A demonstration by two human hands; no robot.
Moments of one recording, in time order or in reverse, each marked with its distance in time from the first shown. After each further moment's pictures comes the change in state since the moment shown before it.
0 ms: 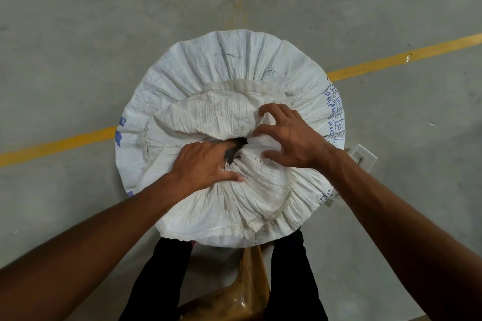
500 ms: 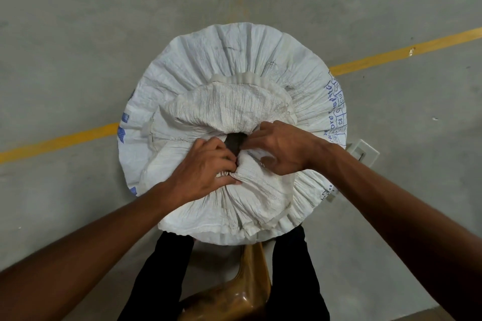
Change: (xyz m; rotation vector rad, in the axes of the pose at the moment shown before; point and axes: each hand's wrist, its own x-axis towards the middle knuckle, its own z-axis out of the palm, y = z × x) left_hand -0.026 -0.001 0.012 -0.106 0.108 0.269; right_hand 0.006 -0.017 0.008 -0.024 -0.252 -0.169
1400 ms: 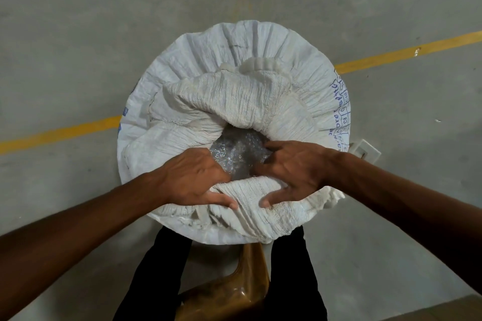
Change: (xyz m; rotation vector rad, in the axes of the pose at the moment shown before) left_hand -0.012 0.009 -0.047 0.112 -0.340 0.143; right_hand -0.026 -0.034 -0.012 -0.115 -0.088 -0.282
